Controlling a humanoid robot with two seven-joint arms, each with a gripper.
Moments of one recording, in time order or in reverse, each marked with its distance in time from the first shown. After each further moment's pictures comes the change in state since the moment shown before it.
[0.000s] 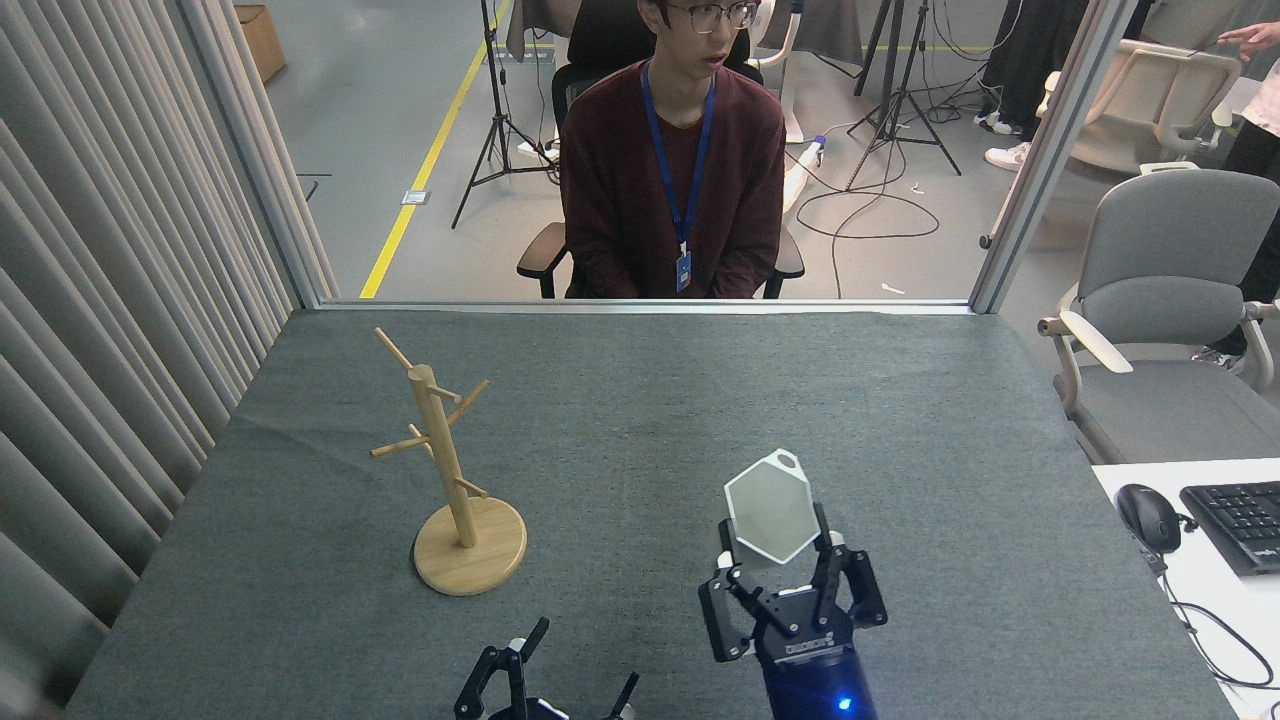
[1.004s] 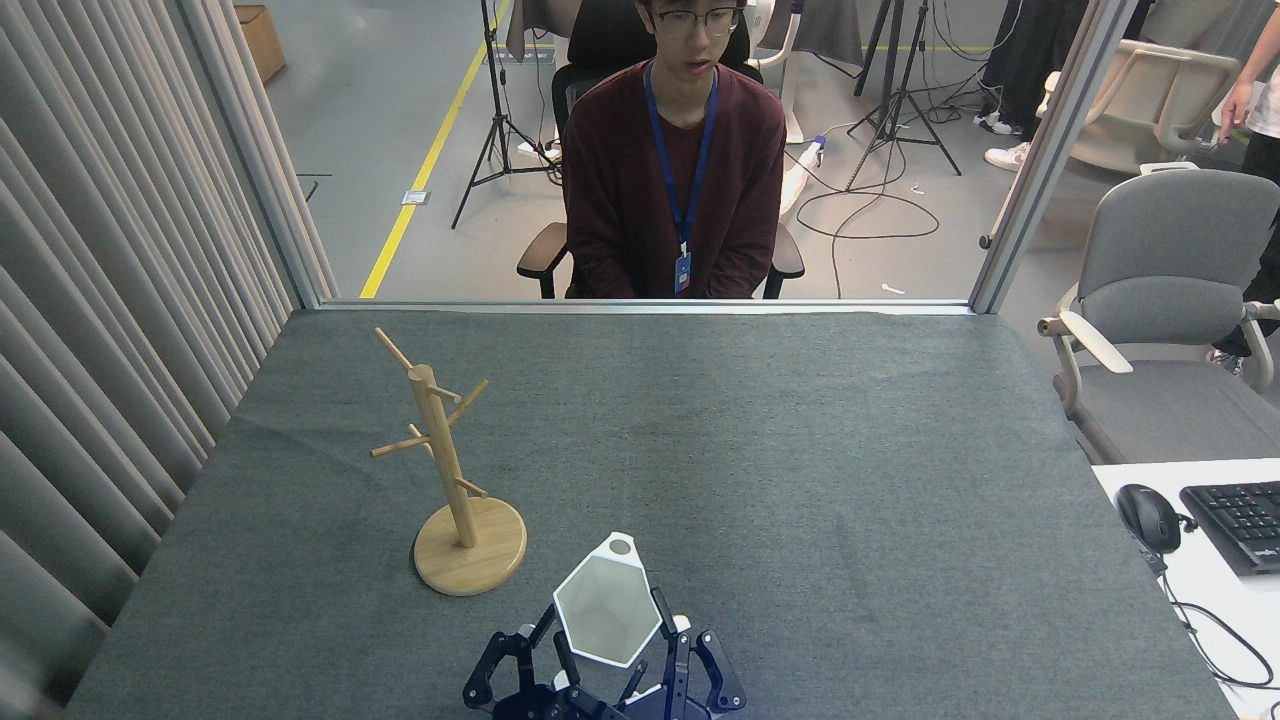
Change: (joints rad) left arm -0.027 0.000 -0.012 0.002 -0.002 -0.001 -0.001; right arm 0.122 0.063 0.263 0.007 0.169 0.058 -0.015
